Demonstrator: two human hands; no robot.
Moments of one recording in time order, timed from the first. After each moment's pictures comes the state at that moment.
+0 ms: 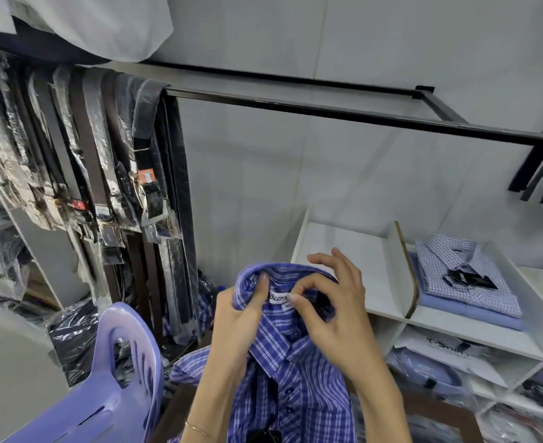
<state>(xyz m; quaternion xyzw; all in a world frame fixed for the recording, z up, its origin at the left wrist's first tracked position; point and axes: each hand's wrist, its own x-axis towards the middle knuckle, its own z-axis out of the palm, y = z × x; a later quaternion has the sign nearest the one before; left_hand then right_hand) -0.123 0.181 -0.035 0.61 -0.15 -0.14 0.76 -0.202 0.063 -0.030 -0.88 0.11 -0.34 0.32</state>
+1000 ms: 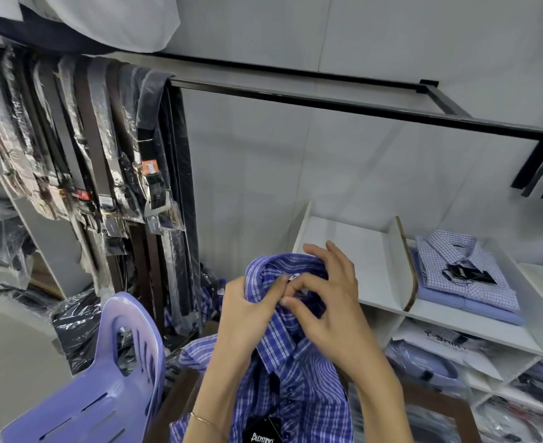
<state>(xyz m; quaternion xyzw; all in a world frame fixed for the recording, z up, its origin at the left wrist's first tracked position) -0.135 0.187 -0.029 0.63 -0.19 -0.12 0.74 -0.213 0.071 -0.026 -0.90 0.08 -0.29 0.31</state>
